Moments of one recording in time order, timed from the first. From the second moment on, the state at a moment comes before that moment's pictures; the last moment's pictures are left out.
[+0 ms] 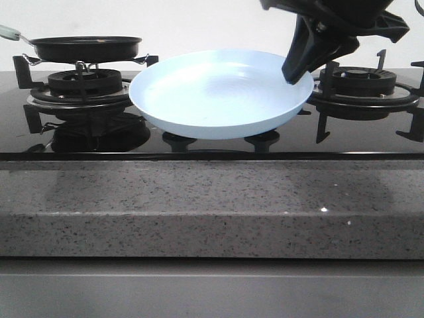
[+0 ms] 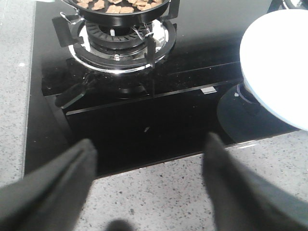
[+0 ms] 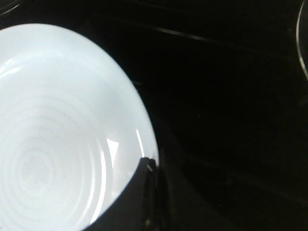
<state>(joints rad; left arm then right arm) -0.32 0.68 -0.70 0.03 0.63 -0.05 0.35 1.54 -1.20 0.31 0.58 -0.07</state>
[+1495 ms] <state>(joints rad) 0.40 1.81 -1.48 -1.16 0.87 0.52 0.35 1.54 -1.20 0.31 0.58 -0.07</state>
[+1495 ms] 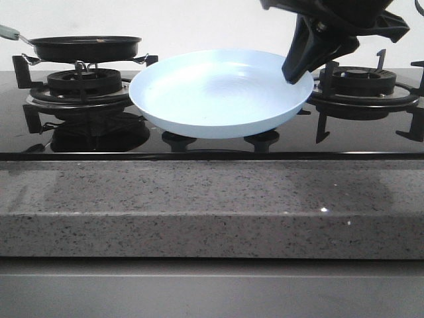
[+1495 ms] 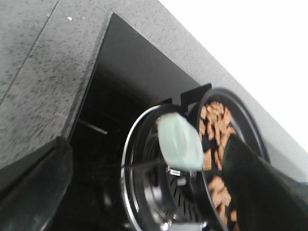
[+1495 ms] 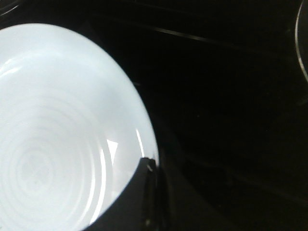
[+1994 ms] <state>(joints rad) 0.33 1.96 -1.61 -1.26 0.99 0.56 0.35 1.54 -1.20 0.31 0.58 -0.07</state>
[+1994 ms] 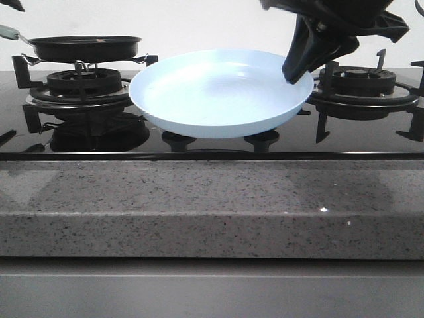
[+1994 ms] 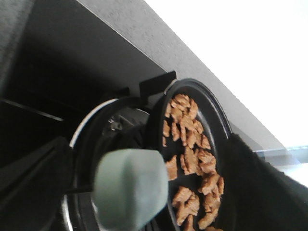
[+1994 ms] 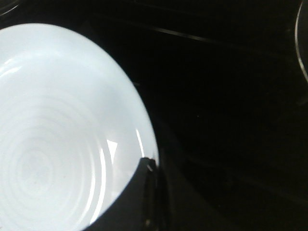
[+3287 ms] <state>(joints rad) 0.32 1.84 -1.62 -1.30 1.01 0.60 0.35 1.54 -1.20 0.31 0.58 -0.07</state>
